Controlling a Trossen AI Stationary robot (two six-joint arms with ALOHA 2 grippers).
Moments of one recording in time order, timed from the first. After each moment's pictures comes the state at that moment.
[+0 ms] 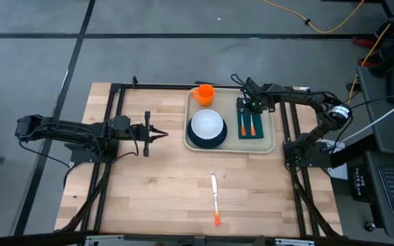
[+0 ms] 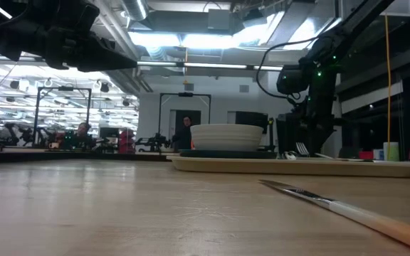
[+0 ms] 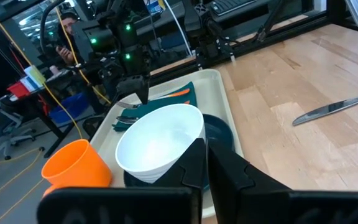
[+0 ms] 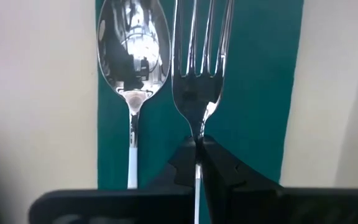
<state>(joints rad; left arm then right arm) 0.10 0.77 0.24 0.36 -0.01 0.35 -0.74 1.58 0.90 -0.67 0.08 0.75</state>
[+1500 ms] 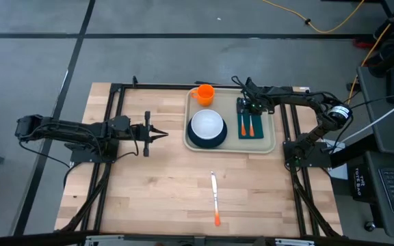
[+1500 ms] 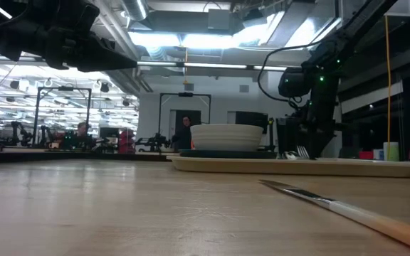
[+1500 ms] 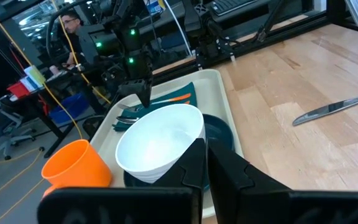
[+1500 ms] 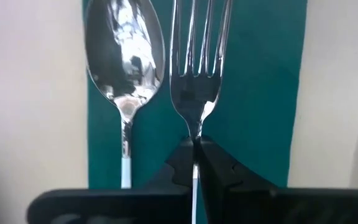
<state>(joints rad) 0.10 0.77 0.24 0.36 -0.01 0.35 -0.74 1.58 0.84 -0.58 0.10 0.78</state>
